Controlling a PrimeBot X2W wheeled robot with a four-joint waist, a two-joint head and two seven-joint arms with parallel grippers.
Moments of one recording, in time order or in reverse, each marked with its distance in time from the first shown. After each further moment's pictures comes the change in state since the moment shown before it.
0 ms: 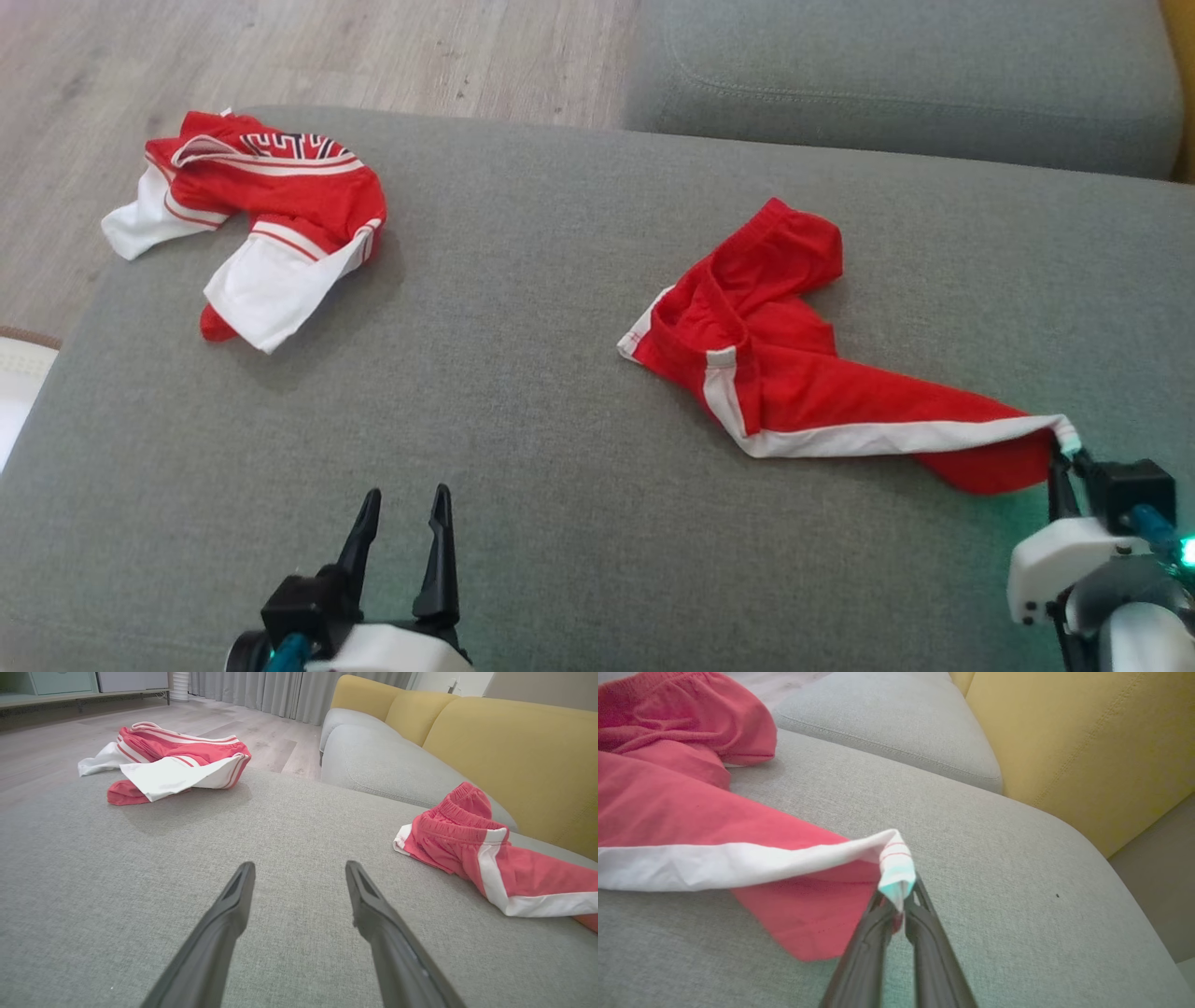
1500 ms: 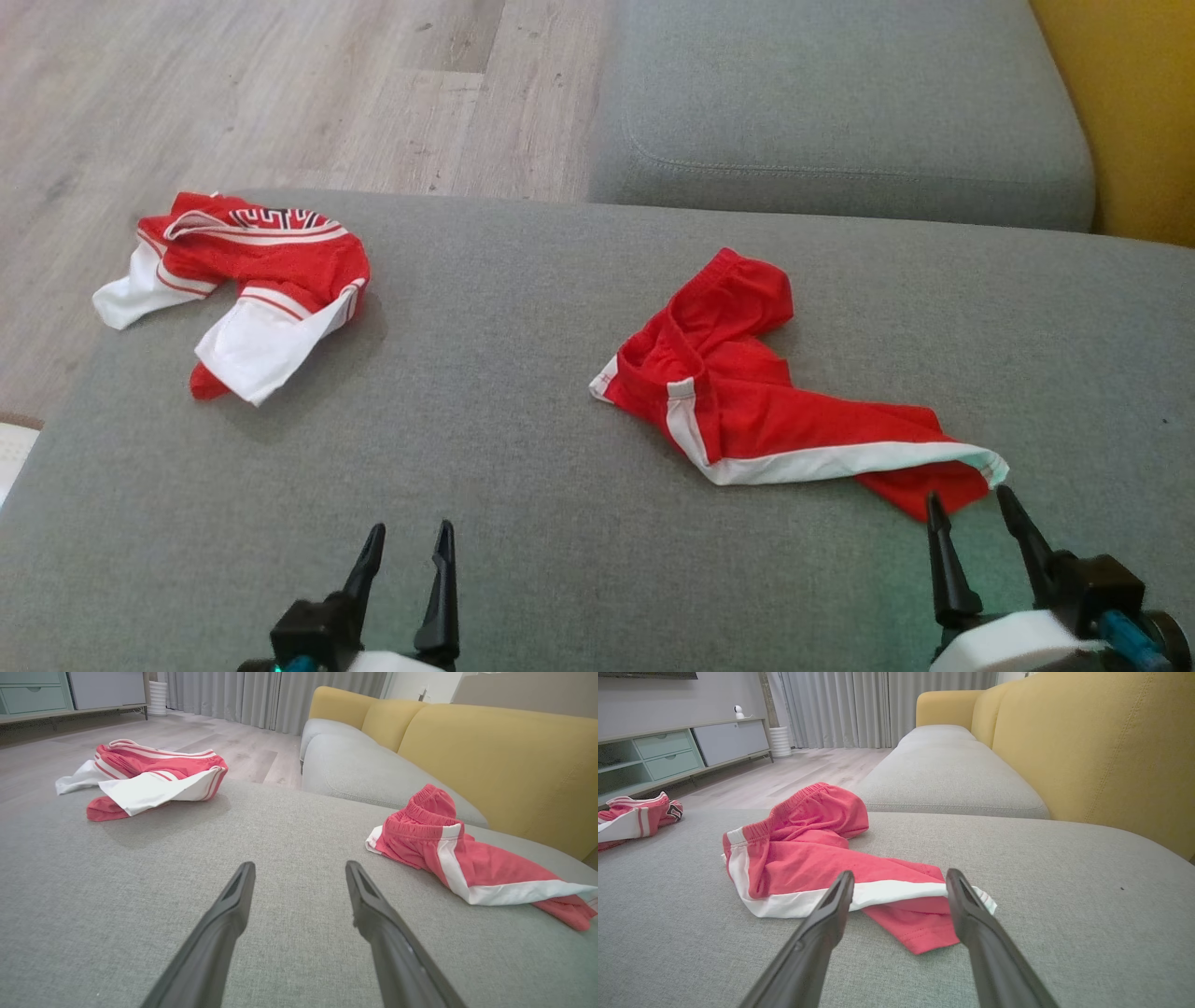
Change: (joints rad) left arm 0.025 0.019 -0.033 0.032 -0.011 -0.003 0.009; right arm 0.197 0.002 0.242 -0.115 0.348 0.000 -0.147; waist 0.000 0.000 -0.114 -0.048
